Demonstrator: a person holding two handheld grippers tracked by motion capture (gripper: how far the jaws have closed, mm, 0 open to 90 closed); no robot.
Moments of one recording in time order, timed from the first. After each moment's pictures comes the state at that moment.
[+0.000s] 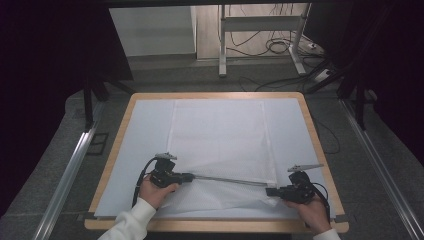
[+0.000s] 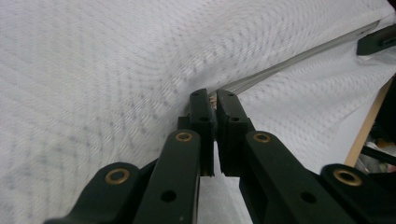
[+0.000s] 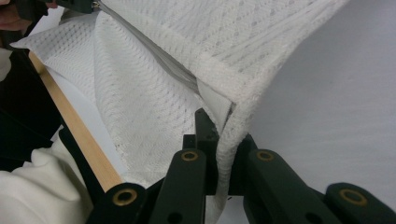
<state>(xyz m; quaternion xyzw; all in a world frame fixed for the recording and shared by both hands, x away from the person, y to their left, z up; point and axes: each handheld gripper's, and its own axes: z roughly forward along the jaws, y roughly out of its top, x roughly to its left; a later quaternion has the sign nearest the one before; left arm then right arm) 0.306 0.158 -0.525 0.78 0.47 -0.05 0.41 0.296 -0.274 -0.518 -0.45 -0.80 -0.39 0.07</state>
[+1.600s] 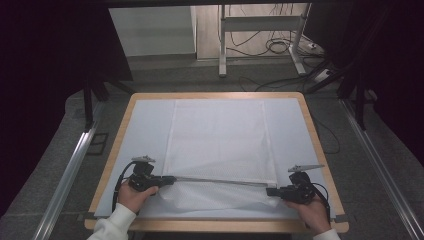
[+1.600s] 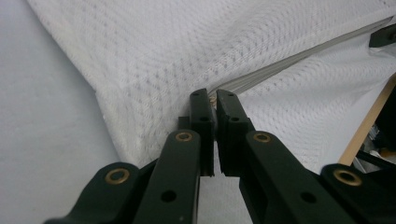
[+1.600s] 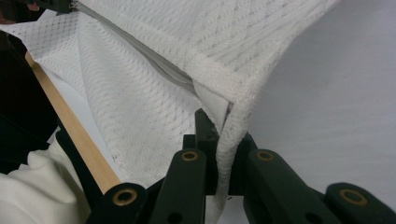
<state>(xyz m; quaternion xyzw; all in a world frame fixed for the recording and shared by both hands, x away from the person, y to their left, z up) 0.287 0.214 -0.528 0.77 0.50 -0.05 0.41 0.294 -0.275 -0.518 -0.45 -0.80 -0.39 0.06</state>
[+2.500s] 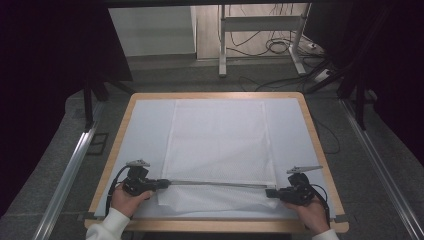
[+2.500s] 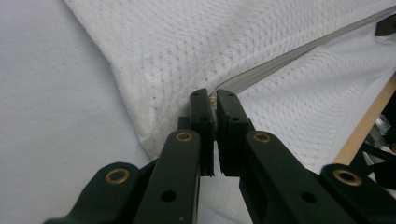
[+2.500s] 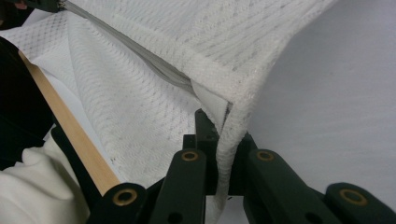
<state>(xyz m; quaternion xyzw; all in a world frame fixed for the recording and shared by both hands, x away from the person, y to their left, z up) 0.276 0.226 -0.529 0.77 0.50 -0.03 0.40 0.292 -0.273 -0.521 -0.45 -0.80 -0.38 0.06</state>
